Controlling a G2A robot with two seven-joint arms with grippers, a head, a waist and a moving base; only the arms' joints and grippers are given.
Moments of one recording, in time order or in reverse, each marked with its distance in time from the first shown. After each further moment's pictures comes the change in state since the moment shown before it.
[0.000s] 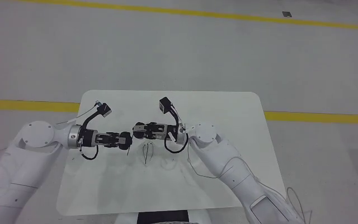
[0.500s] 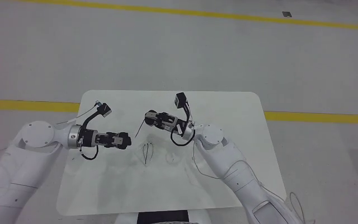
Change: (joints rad) left arm 0.000 0.000 0.000 0.000 0.000 0.000 0.000; right arm -0.070 0.015 0.099 -0.025 -0.001 0.004 -0.195
